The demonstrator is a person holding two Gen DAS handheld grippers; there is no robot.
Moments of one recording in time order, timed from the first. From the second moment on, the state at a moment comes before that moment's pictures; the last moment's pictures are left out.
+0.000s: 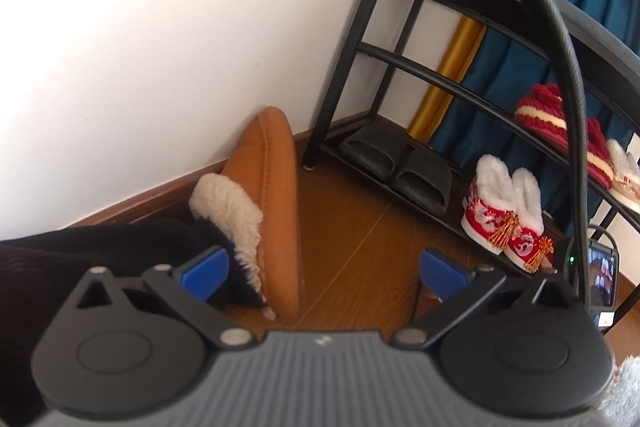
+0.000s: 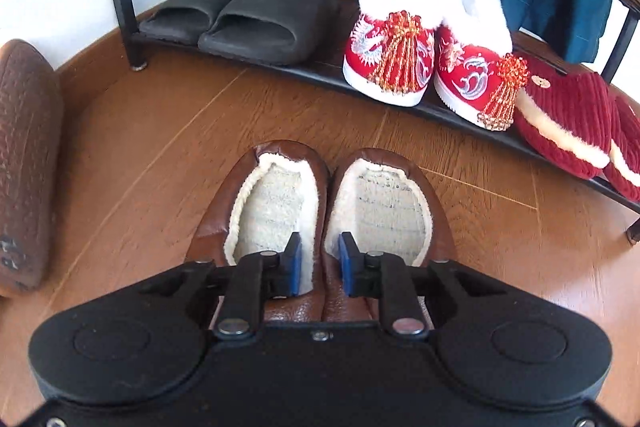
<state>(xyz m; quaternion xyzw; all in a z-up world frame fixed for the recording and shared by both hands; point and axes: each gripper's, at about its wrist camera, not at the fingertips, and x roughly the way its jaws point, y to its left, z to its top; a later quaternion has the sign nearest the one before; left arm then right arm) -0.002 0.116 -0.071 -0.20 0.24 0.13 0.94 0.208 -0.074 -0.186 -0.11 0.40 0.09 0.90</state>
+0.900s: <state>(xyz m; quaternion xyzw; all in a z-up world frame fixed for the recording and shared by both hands) 0.010 0.131 -0.083 -0.23 0.26 0.14 0.93 0.235 -0.082 -0.206 -0.06 0.35 0.08 0.93</state>
